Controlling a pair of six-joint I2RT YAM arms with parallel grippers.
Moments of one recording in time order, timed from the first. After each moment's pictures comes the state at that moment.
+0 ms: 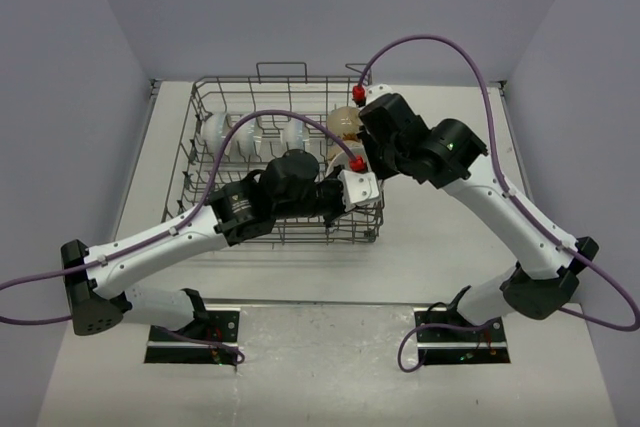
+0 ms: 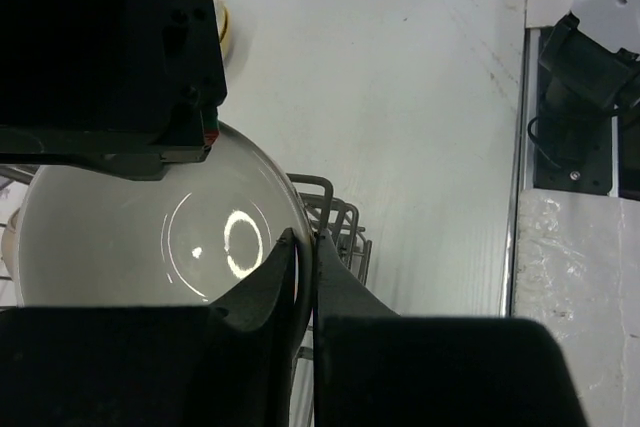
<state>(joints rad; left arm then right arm) -1.08 1.29 1.28 -0.34 0.19 0.30 0.84 1.47 1.83 -1.24 0.38 0.30</state>
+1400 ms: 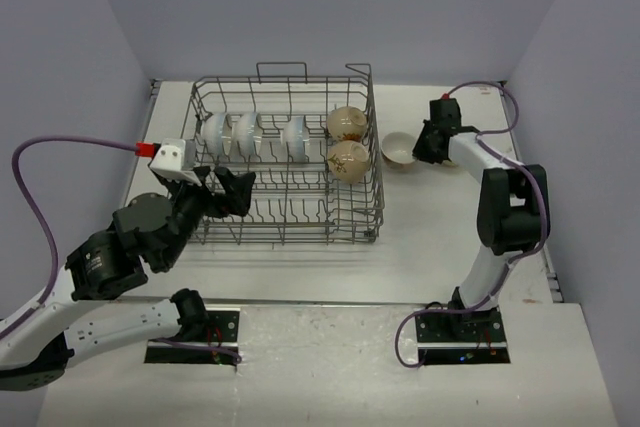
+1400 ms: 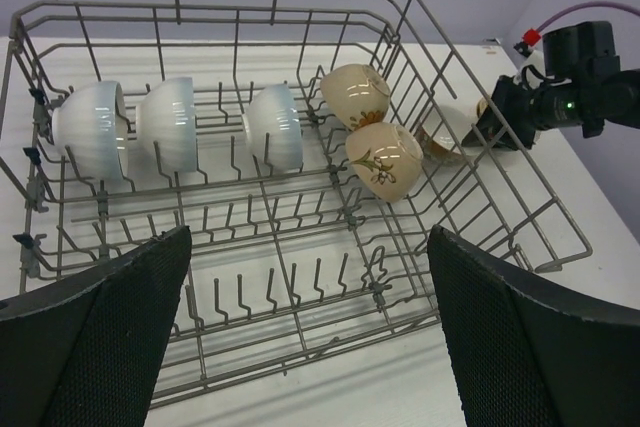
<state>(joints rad) -1.06 0.68 1.13 -0.62 -0.74 -0.36 0.09 1.82 1.26 -0.37 0.06 0.50</state>
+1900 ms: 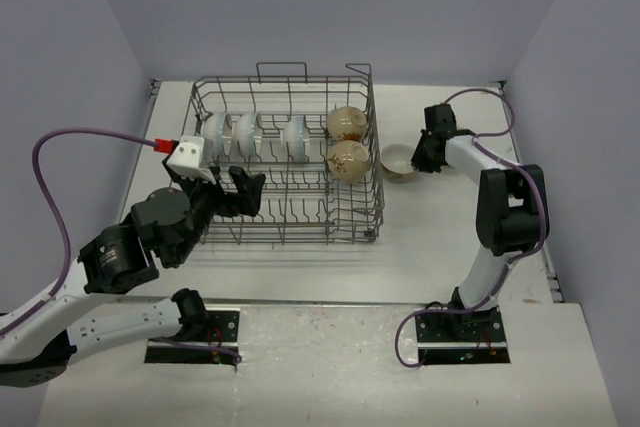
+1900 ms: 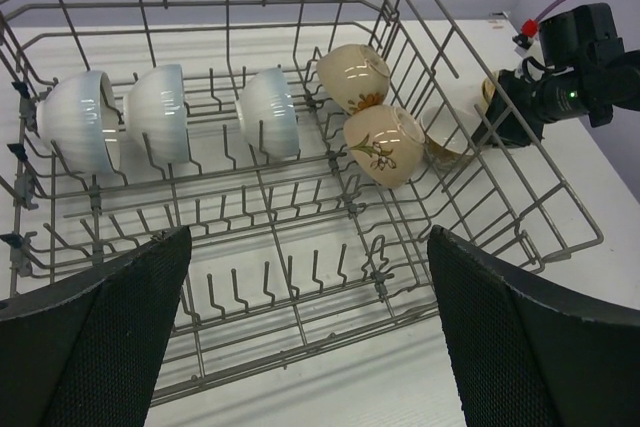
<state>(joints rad) -1.06 0.72 1.13 -0.62 -0.72 -0.37 0.12 1.83 1.24 -0.43 0.10 0.52</state>
